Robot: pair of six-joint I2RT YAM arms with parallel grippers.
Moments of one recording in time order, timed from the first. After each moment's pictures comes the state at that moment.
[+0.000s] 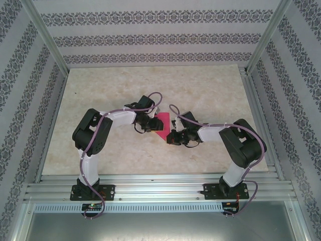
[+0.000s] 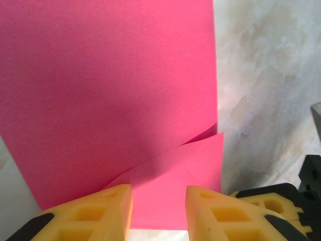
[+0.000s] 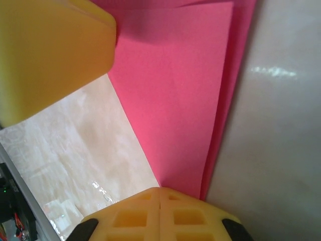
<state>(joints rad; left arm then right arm) -0.56 1.98 1.24 -0.39 0.51 -0.55 0.54 1.72 0.71 -0.03 -0.58 0.58</state>
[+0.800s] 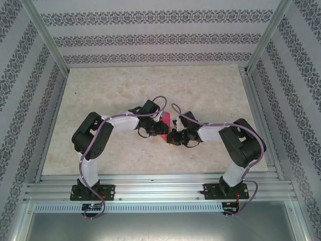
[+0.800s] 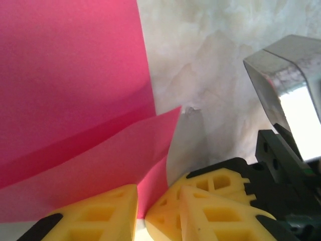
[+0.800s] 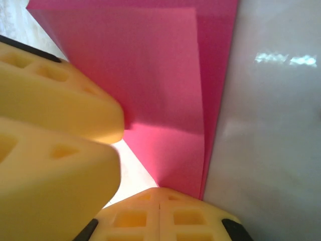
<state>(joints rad) -0.65 1.94 1.17 -0.28 0.54 -0.65 0.54 1.73 0.71 -0.03 -0.59 0.66</state>
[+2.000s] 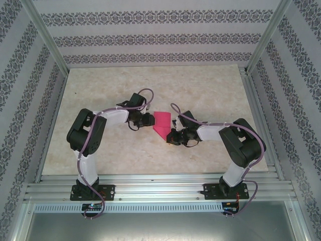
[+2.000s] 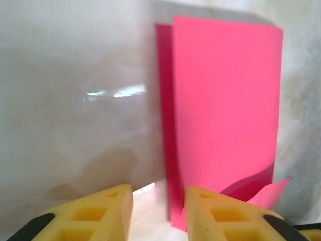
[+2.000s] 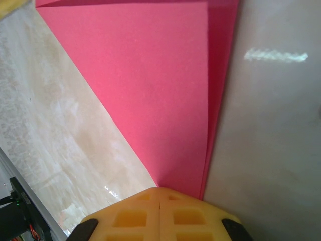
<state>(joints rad) -0.46 1.92 1.17 -0.33 0.38 -0.52 0.54 1.73 0.74 -0.08 -0.56 0.66</state>
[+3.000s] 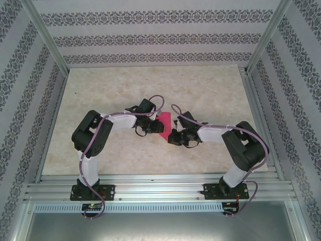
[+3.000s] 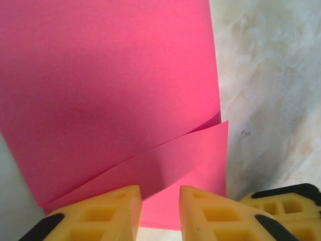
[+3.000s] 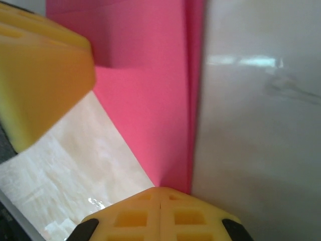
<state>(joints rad) -0.59 1.96 1.16 -0.28 0.47 -0.53 0.57 1.66 0.72 -0.14 -0.44 0.71</state>
